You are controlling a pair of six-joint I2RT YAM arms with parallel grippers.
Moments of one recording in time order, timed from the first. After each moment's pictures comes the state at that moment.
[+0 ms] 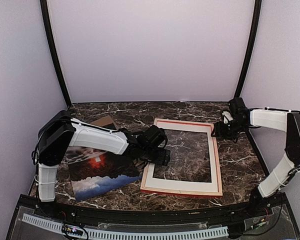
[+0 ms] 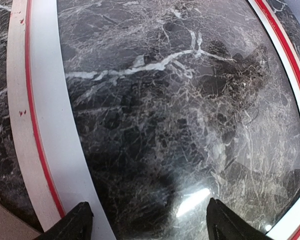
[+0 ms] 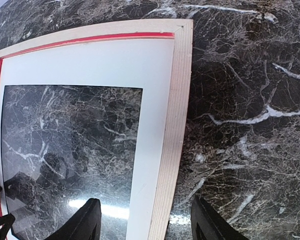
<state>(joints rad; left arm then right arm) -1.03 2.09 1.42 -0.26 -0.15 -0.63 0.17 1.57 0.99 -0.48 -0.18 0.26</state>
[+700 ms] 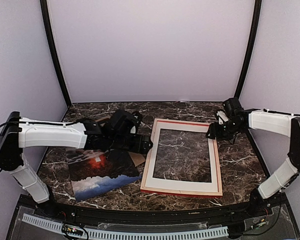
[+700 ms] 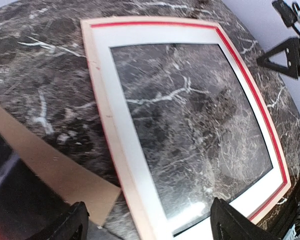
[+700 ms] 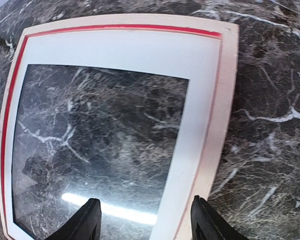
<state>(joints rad) -0.99 1.68 1.15 -0.25 -0.17 -0.57 0.25 1.51 0.97 -0.48 -0.17 0.26</state>
